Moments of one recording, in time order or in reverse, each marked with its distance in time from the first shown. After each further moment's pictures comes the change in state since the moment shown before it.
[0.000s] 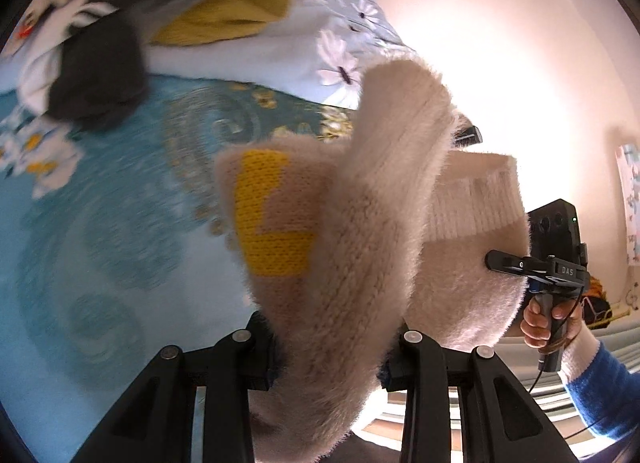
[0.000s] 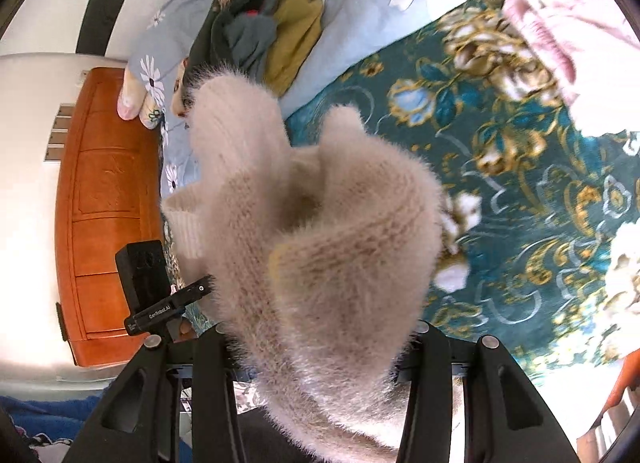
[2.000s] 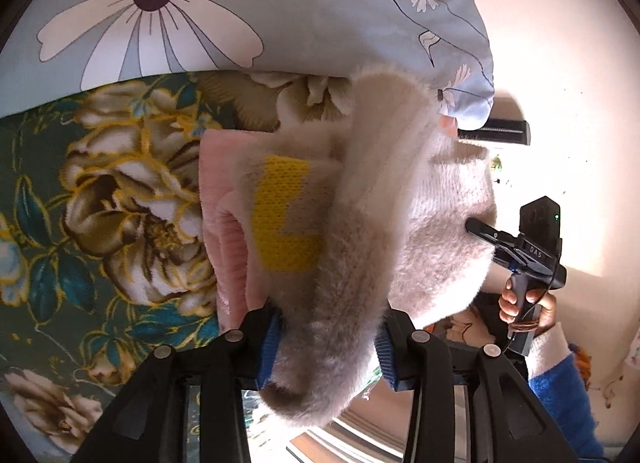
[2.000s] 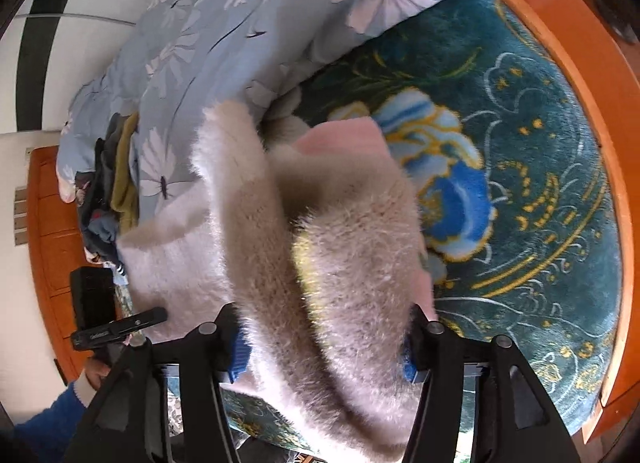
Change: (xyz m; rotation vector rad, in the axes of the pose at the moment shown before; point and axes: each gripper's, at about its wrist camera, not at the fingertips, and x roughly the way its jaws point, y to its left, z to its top) left arm 0.330 -0.201 0.198 -0.226 0.279 0.063; right arm -0.198 -0.379 0.323 0.110 0.063 -0.157
